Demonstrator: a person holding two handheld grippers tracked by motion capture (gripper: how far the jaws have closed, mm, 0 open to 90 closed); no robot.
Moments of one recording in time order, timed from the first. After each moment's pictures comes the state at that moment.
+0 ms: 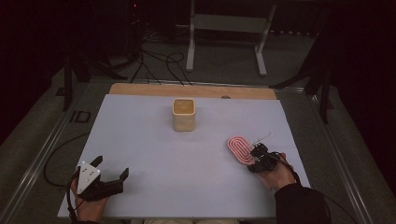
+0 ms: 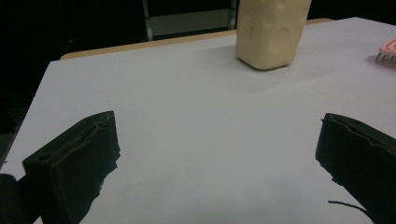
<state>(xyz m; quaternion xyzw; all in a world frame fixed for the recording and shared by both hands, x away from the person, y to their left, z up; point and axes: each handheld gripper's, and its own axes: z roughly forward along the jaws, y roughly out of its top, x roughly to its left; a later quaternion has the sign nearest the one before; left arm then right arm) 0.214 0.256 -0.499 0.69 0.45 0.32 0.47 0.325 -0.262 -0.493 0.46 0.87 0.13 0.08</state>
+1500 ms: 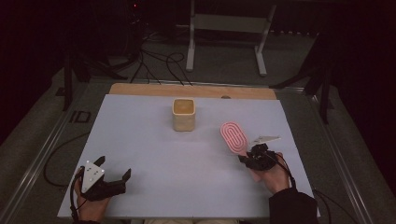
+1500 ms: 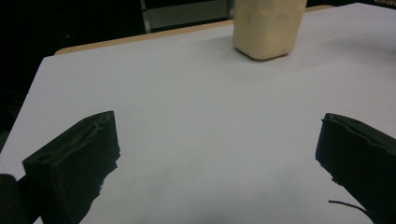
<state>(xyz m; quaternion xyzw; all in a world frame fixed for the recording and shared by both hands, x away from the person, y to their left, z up) 0.217 0.250 -0.501 0.70 0.45 0.32 0.45 0.314 -0.252 -0.478 0.45 0.83 0.31 0.12</state>
